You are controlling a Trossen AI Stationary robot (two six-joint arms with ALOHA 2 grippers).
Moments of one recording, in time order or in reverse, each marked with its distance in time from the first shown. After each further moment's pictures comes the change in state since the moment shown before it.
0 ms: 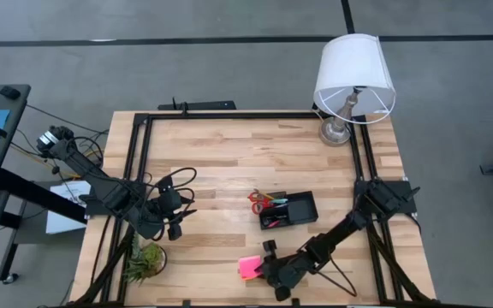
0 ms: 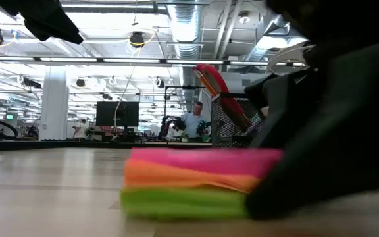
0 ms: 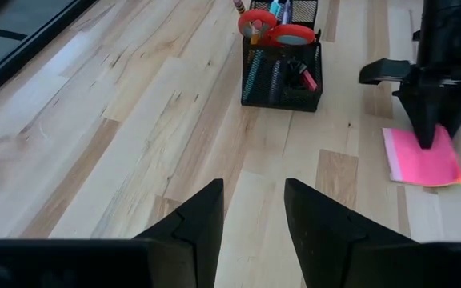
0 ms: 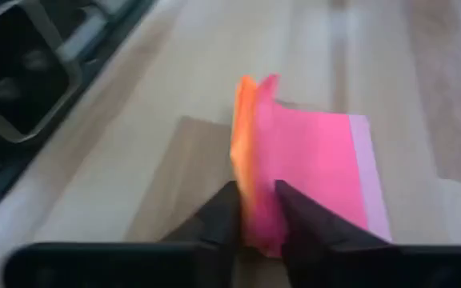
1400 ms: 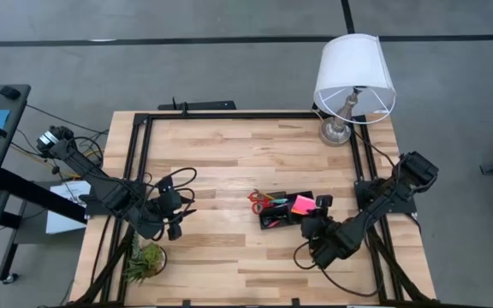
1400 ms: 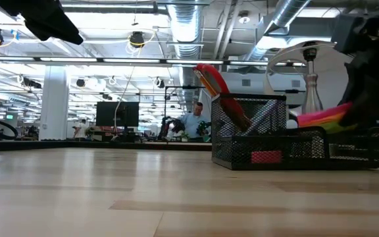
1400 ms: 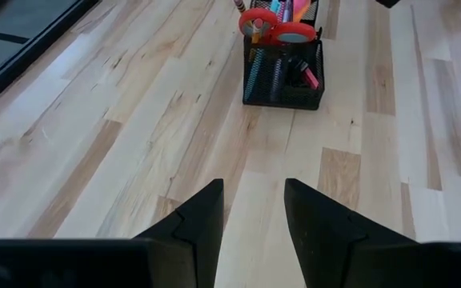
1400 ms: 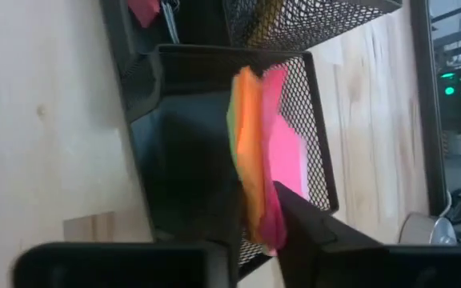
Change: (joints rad) left arm 0.000 0.000 0.000 -0.005 -0.002 0.015; right arm 0.072 -0.434 -0.107 -1.345 0.373 0.549
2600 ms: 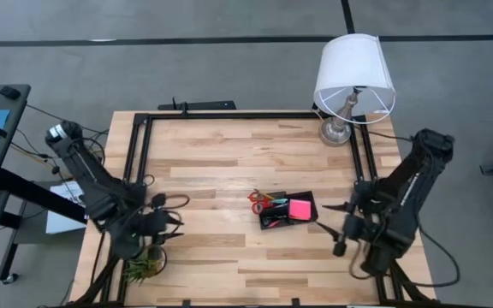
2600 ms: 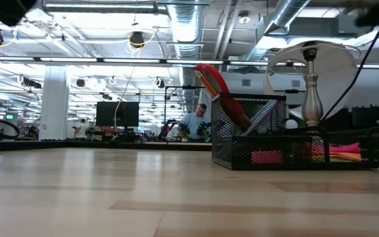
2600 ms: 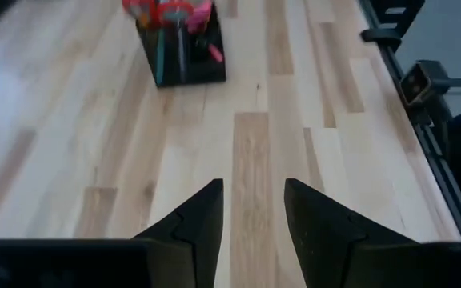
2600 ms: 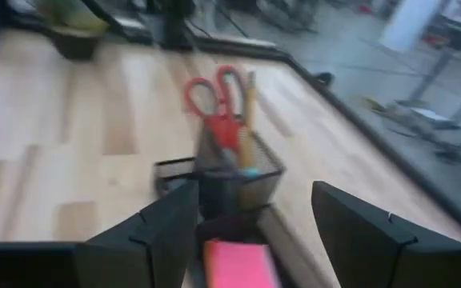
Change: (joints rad) left arm -0.269 0.000 0.000 -0.020 0.011 -0.041; right arm 0.352 -0.366 -0.089 -0.037 0.487 0.451
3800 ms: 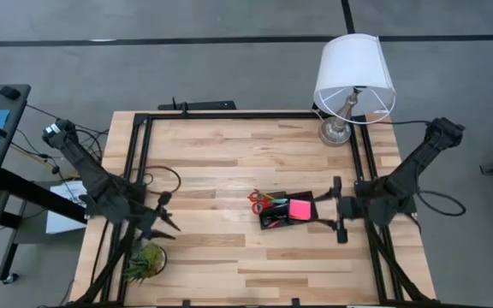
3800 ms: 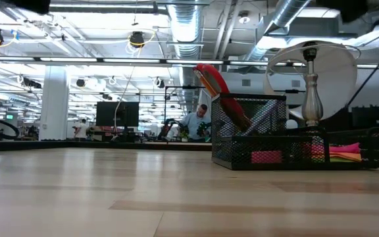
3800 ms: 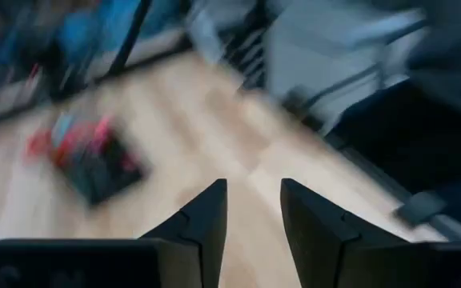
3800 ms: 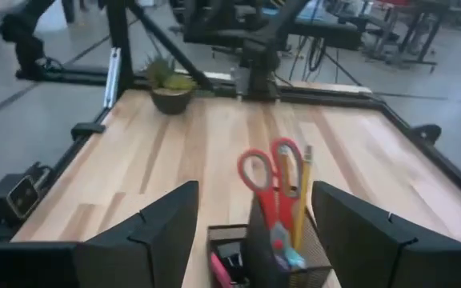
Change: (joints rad) left arm 0.141 -0.344 -0.244 0.383 0.382 0.718; right arm -0.311 -0.485 -0.301 0.936 -0.452 -1.049
